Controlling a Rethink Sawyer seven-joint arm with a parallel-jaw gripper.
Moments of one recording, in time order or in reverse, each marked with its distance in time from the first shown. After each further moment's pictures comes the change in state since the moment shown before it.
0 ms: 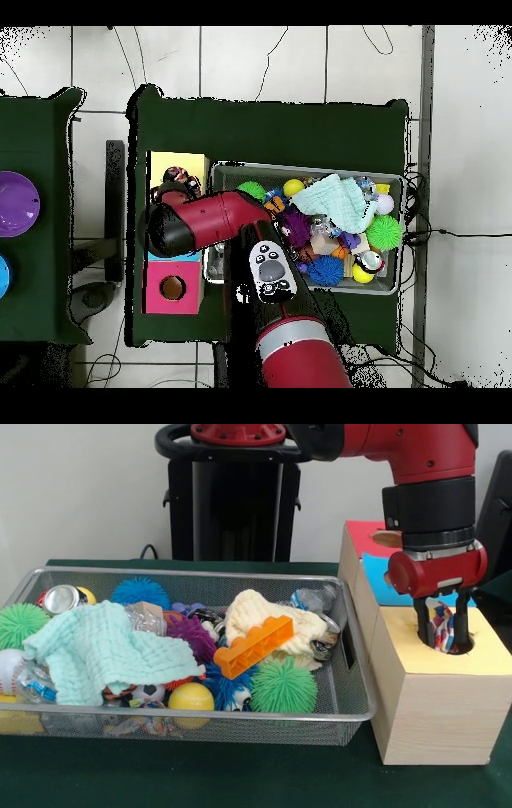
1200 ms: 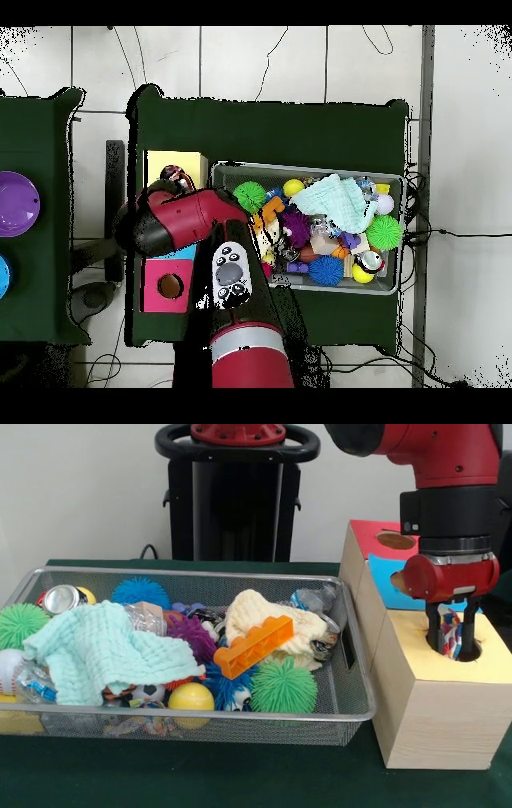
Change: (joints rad) arm 0.155 0.043 -0.155 -0.101 0.000 0.021 0.000
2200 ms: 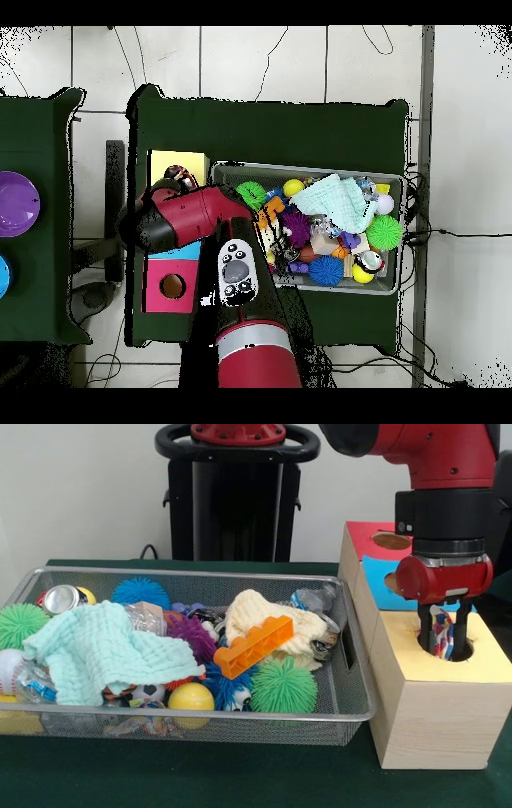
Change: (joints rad) arm -0.020 -0.002 0.013 -0.004 0.000 0.035 0.000
